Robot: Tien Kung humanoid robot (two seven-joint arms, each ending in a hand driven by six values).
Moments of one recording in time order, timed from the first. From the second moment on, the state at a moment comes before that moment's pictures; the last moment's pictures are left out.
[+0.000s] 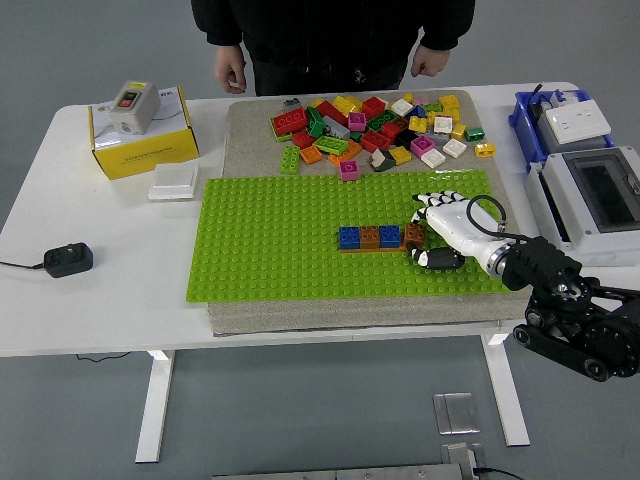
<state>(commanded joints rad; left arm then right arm) -0.01 0.15 -1.57 -0.18 2.05 0.03 0.07 0.76 -0.35 0.21 0.98 -1.76 -0.34 -0.10</state>
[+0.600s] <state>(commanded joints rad) -0.02 0.15 -1.55 -0.18 2.04 0.03 0.07 0.76 -0.34 0.21 0.97 -1.76 -0.34 -0.10</state>
